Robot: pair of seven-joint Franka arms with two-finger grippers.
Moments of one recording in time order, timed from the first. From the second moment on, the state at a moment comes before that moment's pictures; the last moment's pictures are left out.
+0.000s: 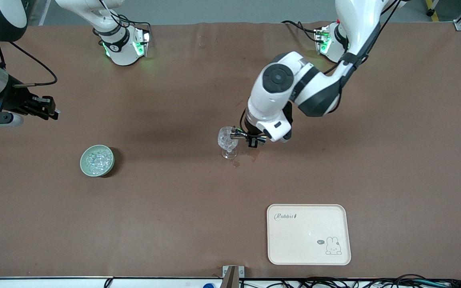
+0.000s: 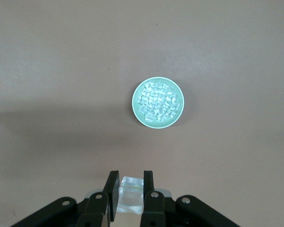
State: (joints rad) left arm -0.31 0.50 -0.45 -1.54 0.01 2.10 -2.18; right arm 0.05 -0.06 -0.05 -1.80 0.03 1.70 -0.01
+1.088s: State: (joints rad) left arm 0.08 0.68 -0.44 -1.38 -0.76 2.20 -1.50; right arm 0.40 0.09 -0.04 -1.72 0.04 1.87 0.37
